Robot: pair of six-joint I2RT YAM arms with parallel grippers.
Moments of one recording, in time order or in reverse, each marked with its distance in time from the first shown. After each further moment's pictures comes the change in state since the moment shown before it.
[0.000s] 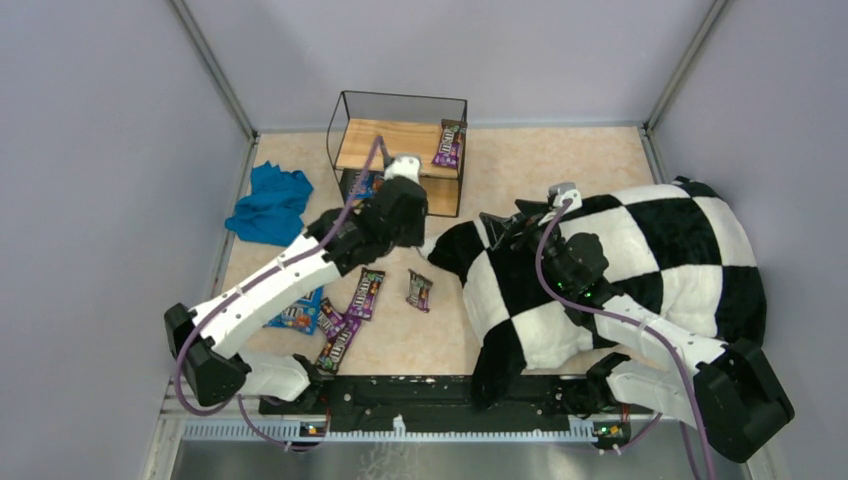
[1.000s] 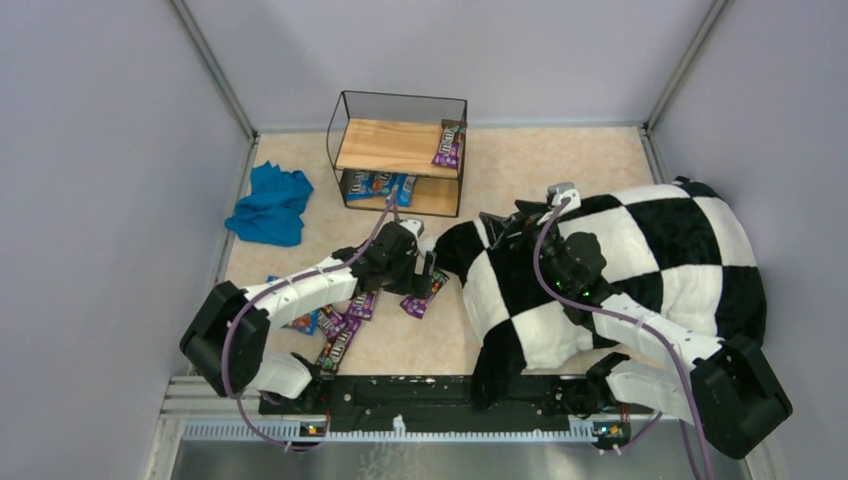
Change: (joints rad) left arm 0.181 0.035 -0.510 0.423 0.424 0.114; right arm 0.000 0.020 0.000 0.006 0.017 0.008
